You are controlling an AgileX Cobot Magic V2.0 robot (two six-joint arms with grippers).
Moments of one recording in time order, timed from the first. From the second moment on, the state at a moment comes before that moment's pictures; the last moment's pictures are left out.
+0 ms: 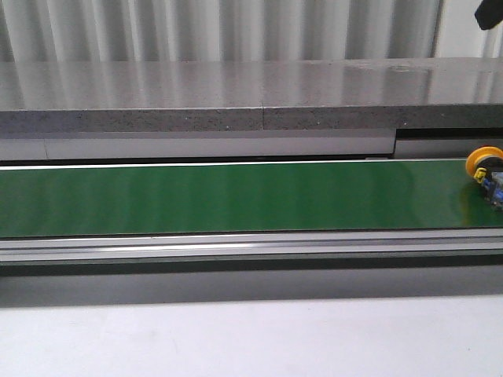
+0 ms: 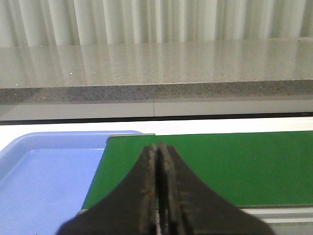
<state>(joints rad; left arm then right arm) 0.00 0.00 0.00 0.15 0.12 -0.10 -0.13 1.31 -1.12 0.45 0.65 -0.49</state>
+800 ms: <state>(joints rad) 0.00 0.00 0.00 0.15 0.12 -0.10 -0.08 0.51 -0.50 0.39 0.37 -0.49</state>
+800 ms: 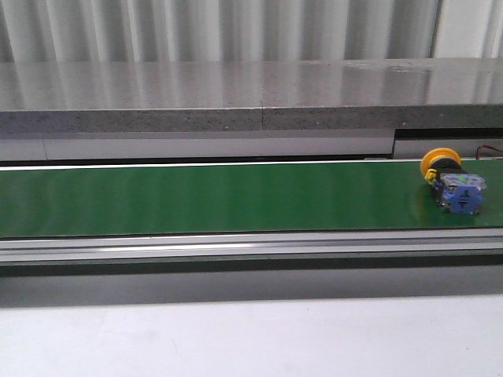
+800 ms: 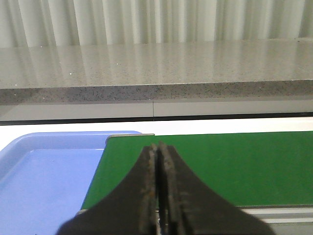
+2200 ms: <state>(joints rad) 0.00 0.00 0.00 0.15 0.12 -0.10 -0.08 0.49 -0.48 0.39 0.37 -0.49</state>
